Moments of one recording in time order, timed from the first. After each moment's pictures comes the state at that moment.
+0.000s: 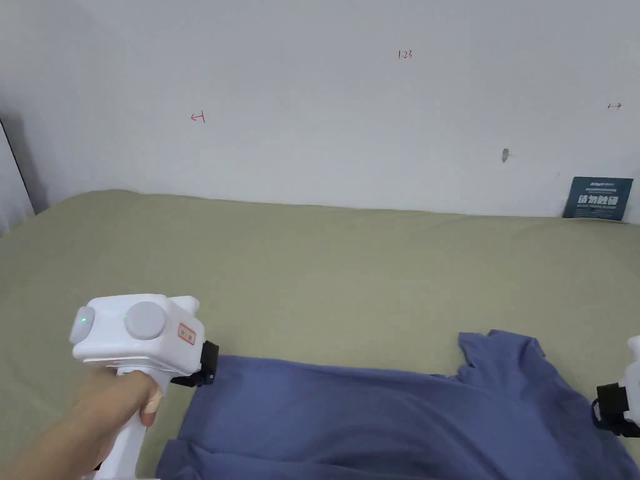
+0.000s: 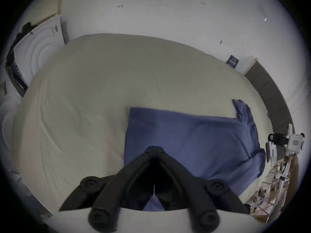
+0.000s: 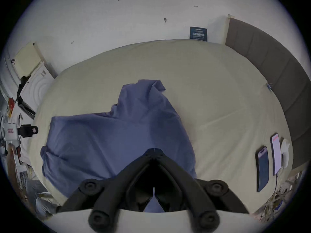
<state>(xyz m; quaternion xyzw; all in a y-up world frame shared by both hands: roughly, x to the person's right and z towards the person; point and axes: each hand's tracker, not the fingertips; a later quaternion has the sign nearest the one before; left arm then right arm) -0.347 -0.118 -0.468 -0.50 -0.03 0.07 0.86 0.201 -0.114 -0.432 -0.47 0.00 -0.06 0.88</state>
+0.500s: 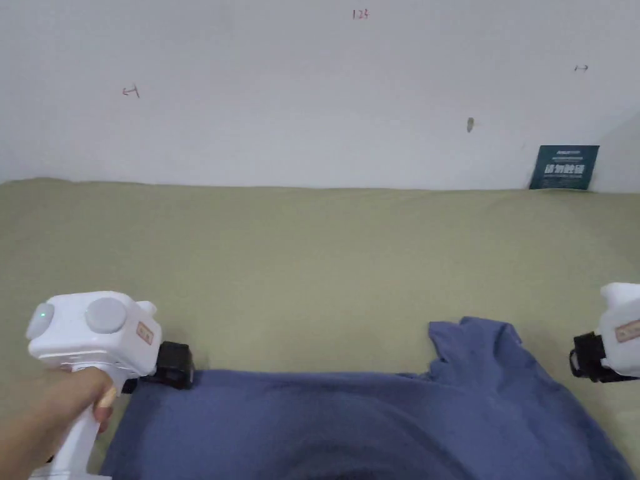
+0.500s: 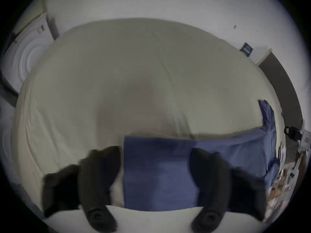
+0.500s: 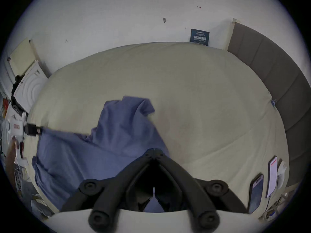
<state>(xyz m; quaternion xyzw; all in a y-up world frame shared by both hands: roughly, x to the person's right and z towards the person) -0.337 -0.182 -0.561 -0.56 -0.01 0.06 0.82 0.235 -0.124 -0.512 -0.46 -0.01 -0.04 0.88</state>
